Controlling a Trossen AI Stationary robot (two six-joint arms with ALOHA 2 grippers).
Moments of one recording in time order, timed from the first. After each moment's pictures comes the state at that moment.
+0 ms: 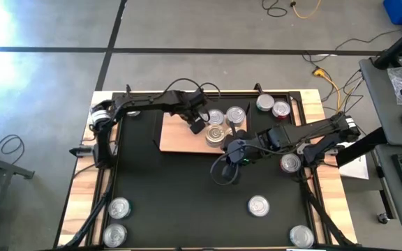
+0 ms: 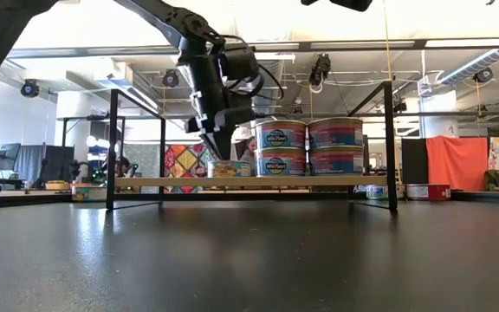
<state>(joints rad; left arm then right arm) 0.39 1.94 1.52 -0.78 -0.17 -0.18 0.24 1.59 1.63 -0.97 0.18 0.61</state>
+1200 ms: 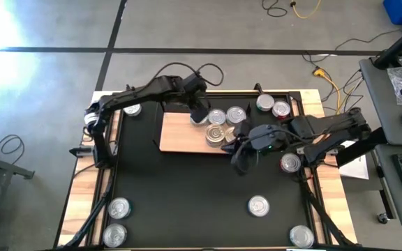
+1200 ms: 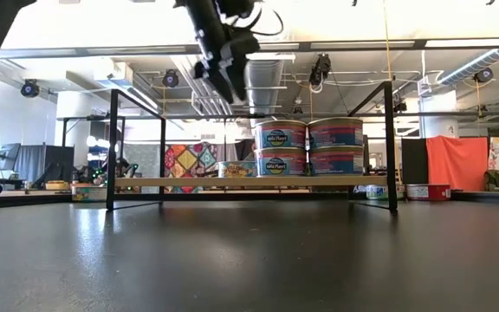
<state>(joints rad) 0.36 1.84 1.83 -1.01 -0.22 -0.17 0.25 1.45 1.63 -0.81 0.29 0.59</state>
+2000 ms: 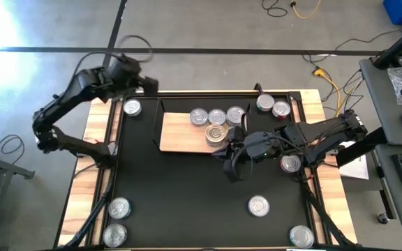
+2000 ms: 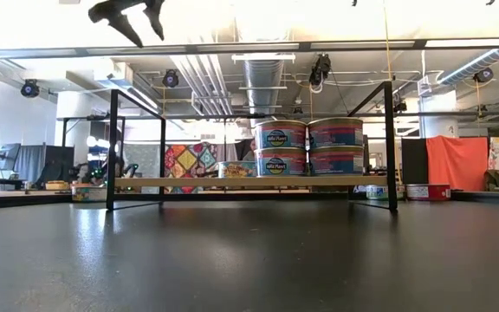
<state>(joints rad) 0.51 1.27 1.64 -1.16 -0.50 -0.57 0.29 1.51 1.63 -0.64 0.29 0.65</state>
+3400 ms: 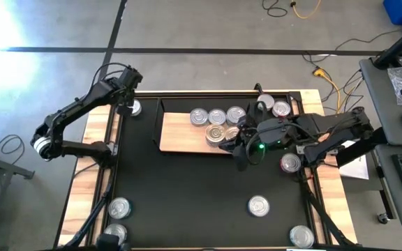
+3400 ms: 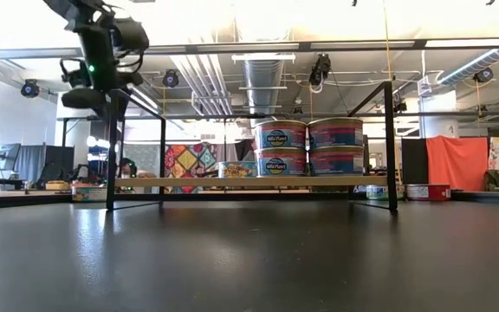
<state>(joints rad) 0.87 1.21 1.04 -0.85 -0.47 -1.91 0.24 1.42 1.63 -0.68 0.25 0.76</state>
